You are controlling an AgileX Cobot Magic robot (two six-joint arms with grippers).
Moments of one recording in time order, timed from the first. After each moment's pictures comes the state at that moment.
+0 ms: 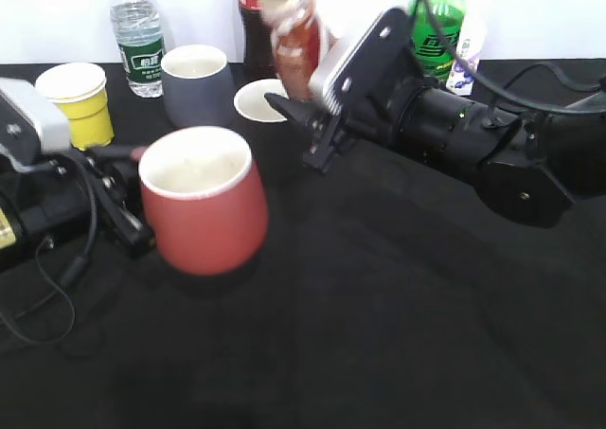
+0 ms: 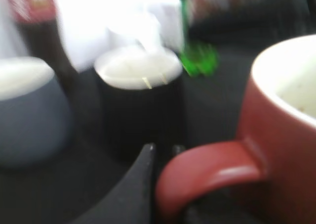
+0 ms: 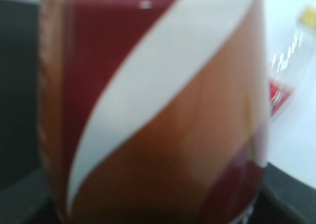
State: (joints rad) left arm -0.32 1.66 -0.39 0.52 -1.09 -0.11; right arm 0.55 1.89 -0.87 -0.39 -0.94 -0.26
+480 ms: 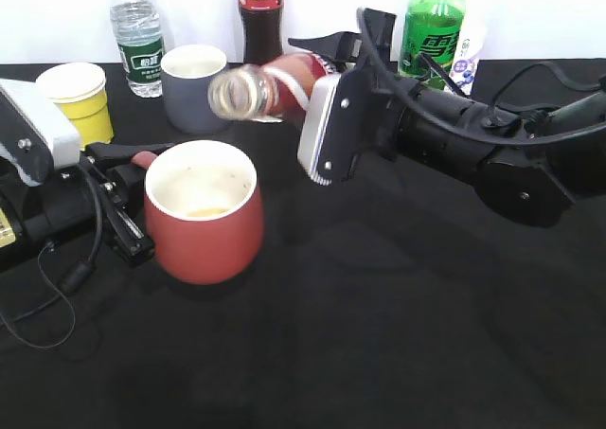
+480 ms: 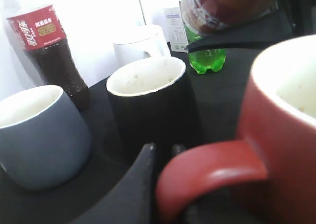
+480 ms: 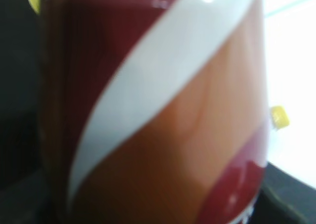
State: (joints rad) left arm -0.32 1.66 -0.39 0.52 -1.08 0.06; right arm 0.55 1.89 -0.87 -0.39 -0.94 -0.92
